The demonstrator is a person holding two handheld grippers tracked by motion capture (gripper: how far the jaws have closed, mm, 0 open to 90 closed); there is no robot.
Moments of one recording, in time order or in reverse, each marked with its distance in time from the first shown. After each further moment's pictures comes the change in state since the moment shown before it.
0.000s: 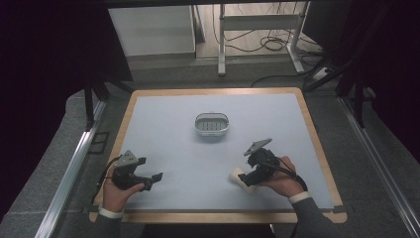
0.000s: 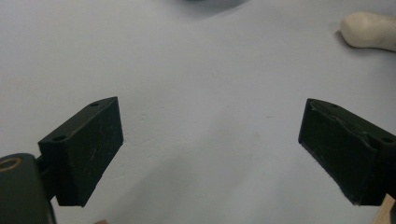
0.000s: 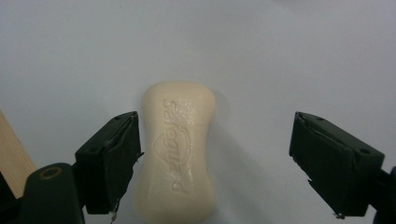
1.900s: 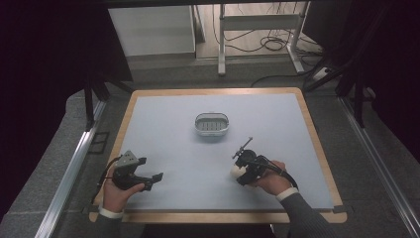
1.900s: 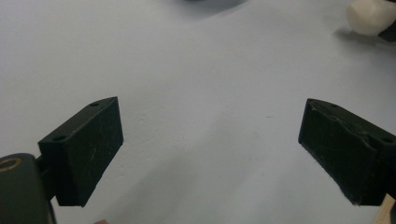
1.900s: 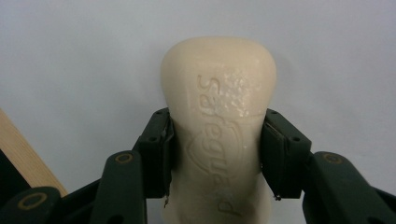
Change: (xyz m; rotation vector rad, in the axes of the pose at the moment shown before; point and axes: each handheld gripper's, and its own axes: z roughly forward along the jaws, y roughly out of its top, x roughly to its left) left arm -0.001 0.000 0.001 -0.006 0.000 -0.003; right arm 0.011 0.018 0.028 0.261 0.043 0.023
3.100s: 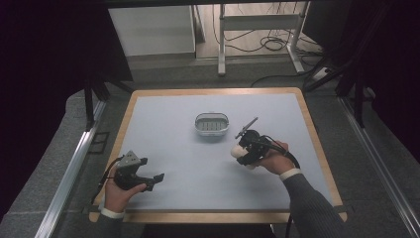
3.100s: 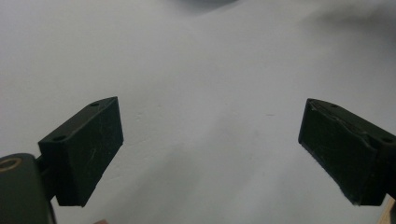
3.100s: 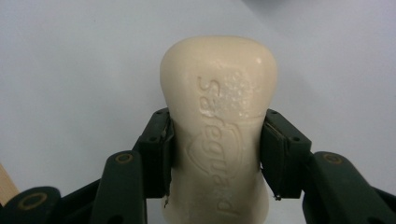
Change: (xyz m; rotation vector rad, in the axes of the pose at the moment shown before) left arm -0.002 0.000 0.005 0.014 0.000 0.007; right arm -0.037 0.029 -0.027 -0.110 -0.011 -0.050
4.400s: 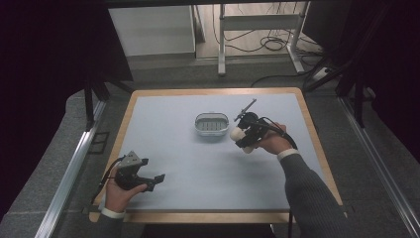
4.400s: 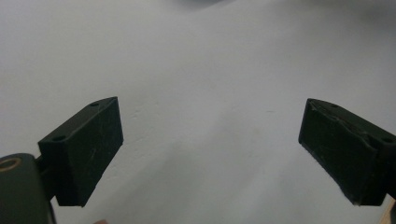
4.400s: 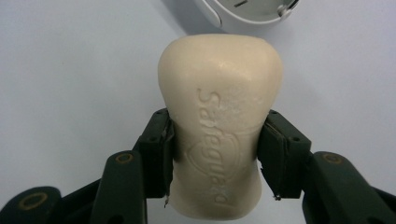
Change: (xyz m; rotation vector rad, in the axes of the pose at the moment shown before) left arm 0.000 0.000 0.002 0.010 -0.001 0.005; right arm -0.036 0.036 -0.005 -0.023 -0.010 -0.031
